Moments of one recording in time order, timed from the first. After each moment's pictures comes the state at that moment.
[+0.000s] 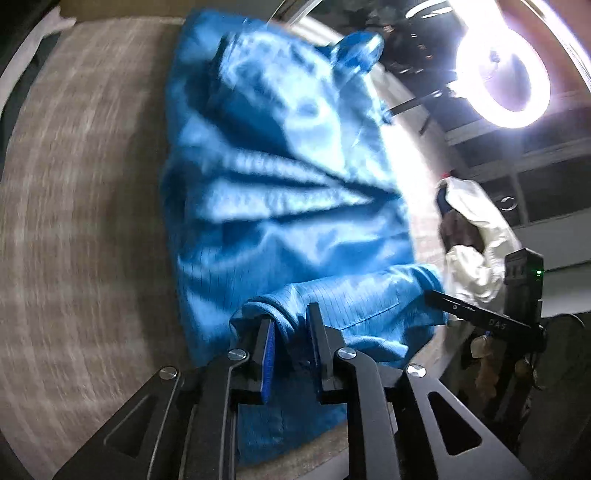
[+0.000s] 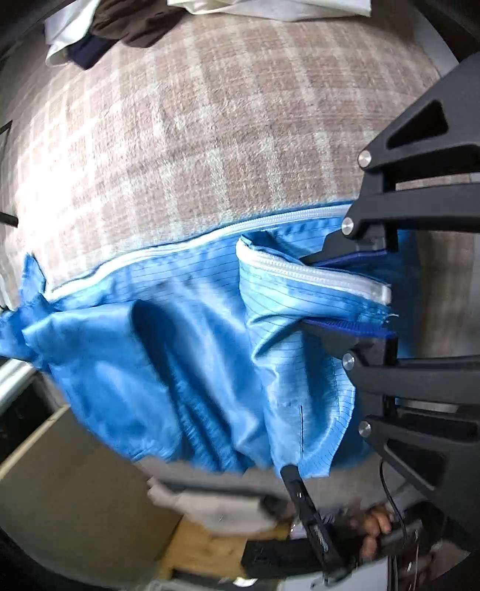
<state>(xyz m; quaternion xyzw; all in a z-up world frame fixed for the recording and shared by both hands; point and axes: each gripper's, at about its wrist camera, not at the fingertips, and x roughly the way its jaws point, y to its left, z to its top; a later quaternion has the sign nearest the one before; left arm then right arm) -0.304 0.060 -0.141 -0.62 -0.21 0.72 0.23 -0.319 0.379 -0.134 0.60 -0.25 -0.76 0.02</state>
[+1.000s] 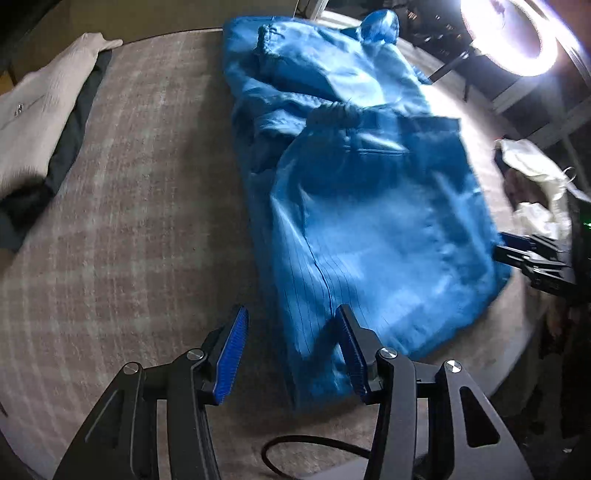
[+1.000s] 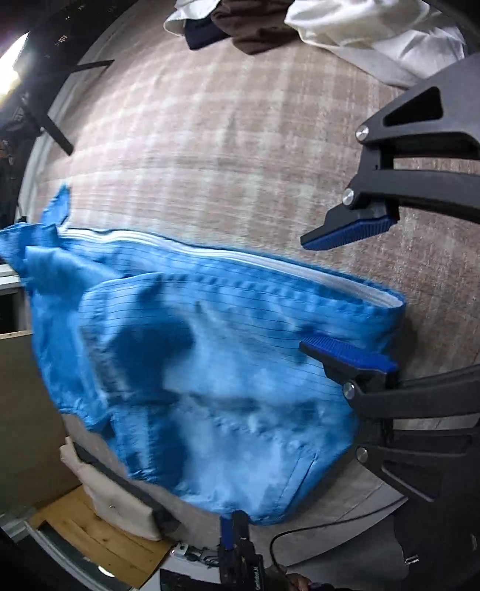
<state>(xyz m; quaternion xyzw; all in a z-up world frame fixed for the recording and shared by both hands) -0.239 0.068 -0.156 -0.62 -0.07 0.77 0.12 -0.304 0.374 -0.154 0.60 -0.02 -0.79 0.10</state>
